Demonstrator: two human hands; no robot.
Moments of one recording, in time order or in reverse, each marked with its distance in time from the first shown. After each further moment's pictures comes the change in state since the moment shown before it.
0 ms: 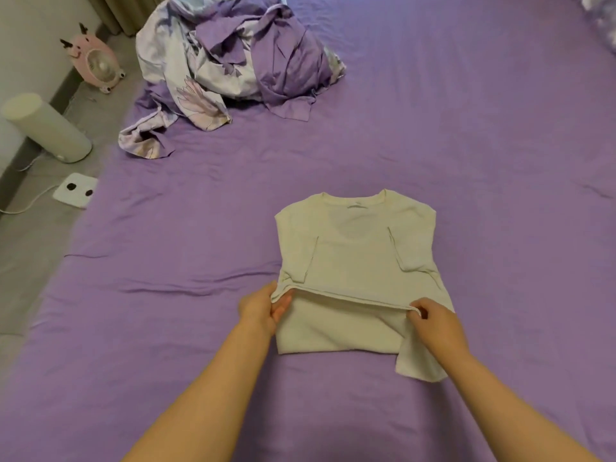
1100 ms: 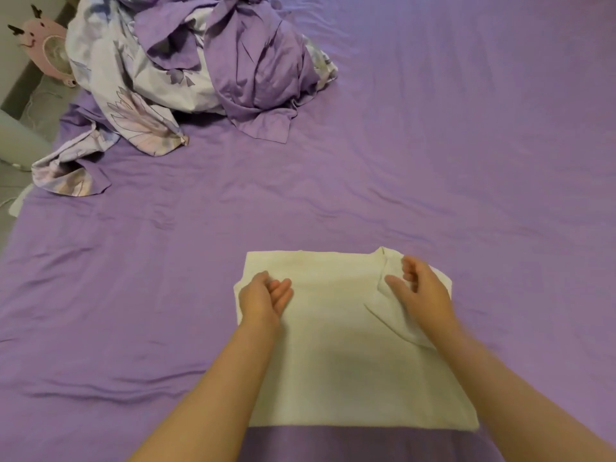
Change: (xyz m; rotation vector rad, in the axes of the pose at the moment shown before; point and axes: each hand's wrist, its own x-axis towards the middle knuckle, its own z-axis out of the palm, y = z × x) left_hand 0.125 0.047 0.177 -0.024 0.033 0.063; right_hand 0.234 -0.062 -0.016 0.280 0.006 -0.082
